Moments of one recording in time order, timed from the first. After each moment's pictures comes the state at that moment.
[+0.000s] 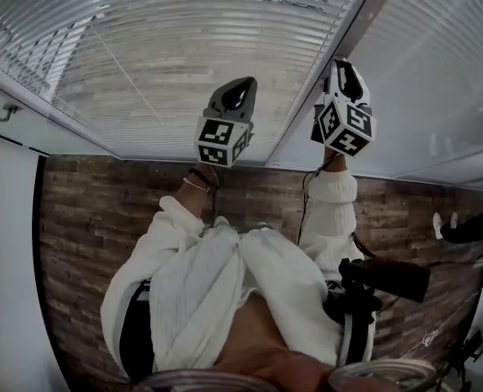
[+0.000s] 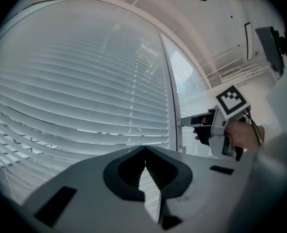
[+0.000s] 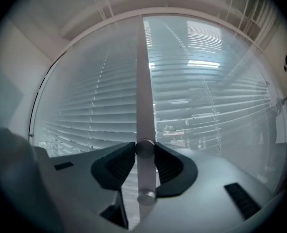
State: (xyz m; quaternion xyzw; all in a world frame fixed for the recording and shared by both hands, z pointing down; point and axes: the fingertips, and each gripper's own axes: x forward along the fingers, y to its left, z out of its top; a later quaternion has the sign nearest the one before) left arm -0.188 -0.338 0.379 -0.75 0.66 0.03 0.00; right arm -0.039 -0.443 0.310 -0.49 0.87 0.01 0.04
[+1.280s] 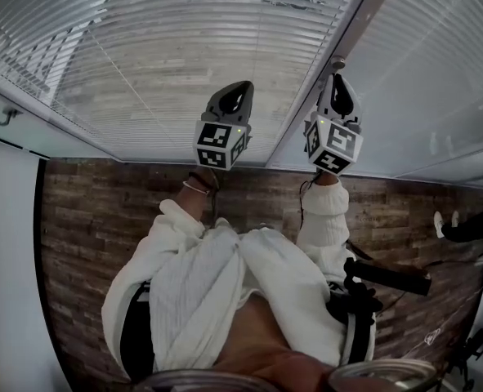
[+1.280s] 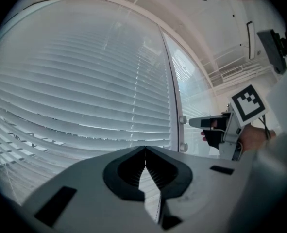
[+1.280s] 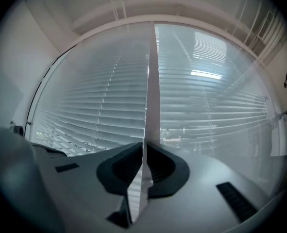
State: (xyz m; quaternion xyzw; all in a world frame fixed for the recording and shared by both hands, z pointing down) left arm -0.189 -0.340 0.384 -0.74 0.67 0.03 -0.01; right arm -0.035 -0.415 0.318 -0.51 0.86 0.07 0.03
